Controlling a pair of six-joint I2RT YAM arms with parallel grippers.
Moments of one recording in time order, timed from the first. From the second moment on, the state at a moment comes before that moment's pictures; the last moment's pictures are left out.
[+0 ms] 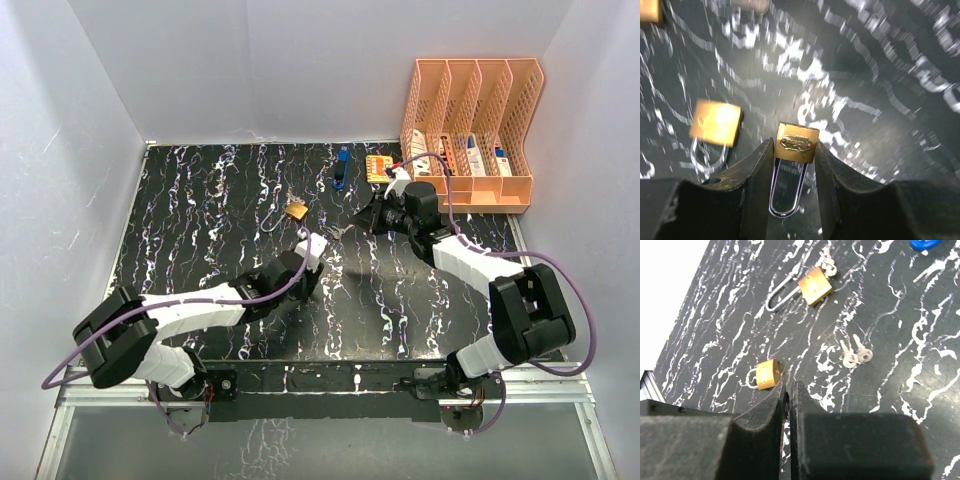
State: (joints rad) left arm -0.96 1.39 0.62 0.07 -0.27 -0.20; right arm 0.32 1.49 0.82 0.28 -0.48 0.45
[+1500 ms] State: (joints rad) left arm -0.96 1.36 0.41 1.07 -0.13 0.23; right arm 0.60 1.09 0.64 0.35 -0.16 0.45
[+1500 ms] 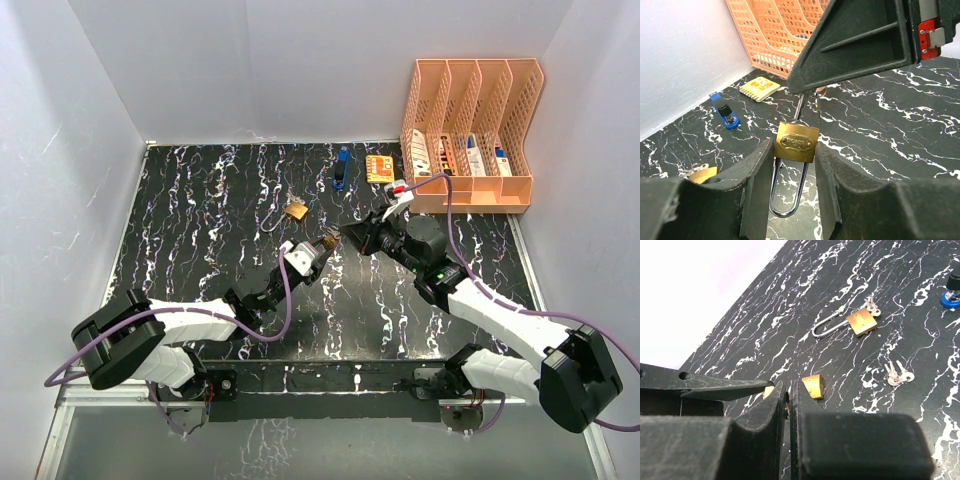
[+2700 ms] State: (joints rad) left arm -0.95 1.33 0.48 0.91 -0.08 0.20; right arm 0.64 1.09 0.62 0.39 -0.17 0.40
